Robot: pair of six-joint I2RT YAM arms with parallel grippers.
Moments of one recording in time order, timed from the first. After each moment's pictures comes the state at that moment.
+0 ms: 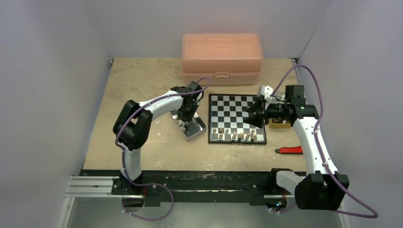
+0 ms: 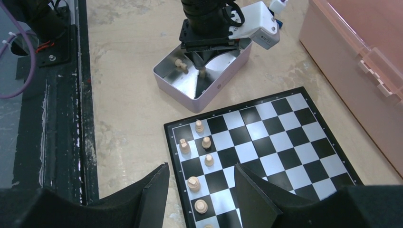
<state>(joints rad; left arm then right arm) -0.61 1.95 1.42 -0.77 -0.08 -0.17 -0.04 1.13 1.01 -0.85 -1.12 -0.90</state>
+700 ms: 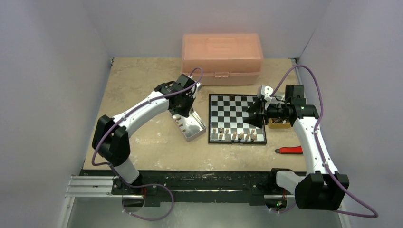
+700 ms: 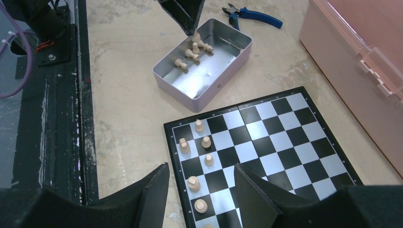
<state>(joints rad) -0.62 1.70 1.39 -0.82 -0.04 -0.17 -0.04 1.13 1.01 -0.85 -1.12 -0.90</state>
